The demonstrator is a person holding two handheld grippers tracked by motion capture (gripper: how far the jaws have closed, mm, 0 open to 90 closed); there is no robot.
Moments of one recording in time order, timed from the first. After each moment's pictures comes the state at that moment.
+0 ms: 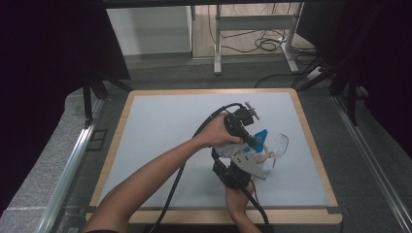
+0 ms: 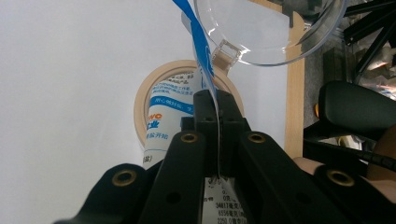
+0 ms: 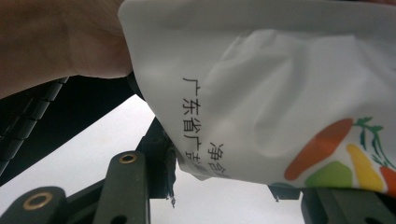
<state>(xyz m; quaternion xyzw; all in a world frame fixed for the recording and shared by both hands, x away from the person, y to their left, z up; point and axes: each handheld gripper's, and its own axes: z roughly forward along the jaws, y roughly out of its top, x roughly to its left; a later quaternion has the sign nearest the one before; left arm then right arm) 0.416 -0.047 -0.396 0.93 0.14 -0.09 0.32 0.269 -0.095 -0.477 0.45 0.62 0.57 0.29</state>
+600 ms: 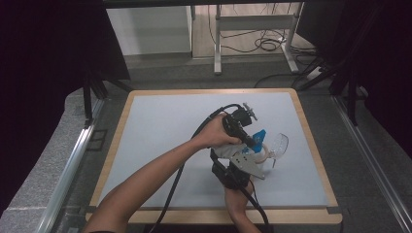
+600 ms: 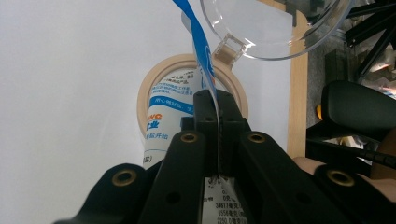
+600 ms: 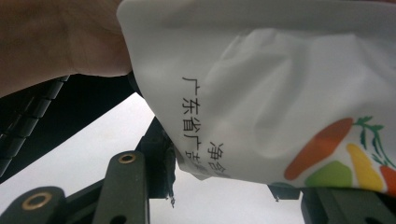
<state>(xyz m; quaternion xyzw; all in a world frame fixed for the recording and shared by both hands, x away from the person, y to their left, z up) 0.416 -0.042 -0.401 0.93 0.14 -0.09 0.32 0.269 -0.093 -0.480 0.44 0.63 0.57 0.28</state>
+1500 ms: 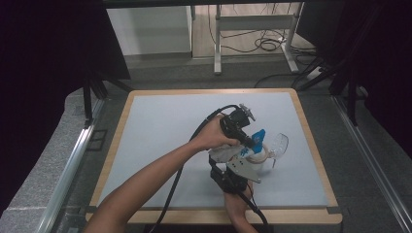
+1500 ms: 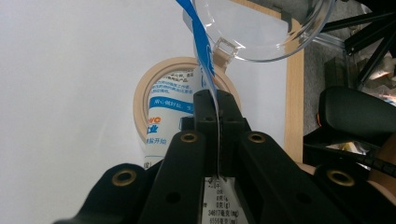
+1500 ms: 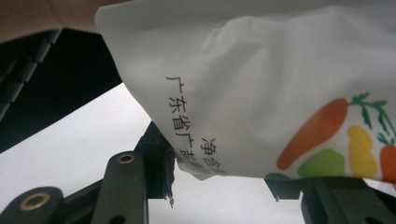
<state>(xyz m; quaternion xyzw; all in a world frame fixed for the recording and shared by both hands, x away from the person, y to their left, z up) 0.408 -0.035 -0.397 0.93 0.14 -0.08 0.34 0.264 -0.090 -0.494 0.43 0.65 0.55 0.29</state>
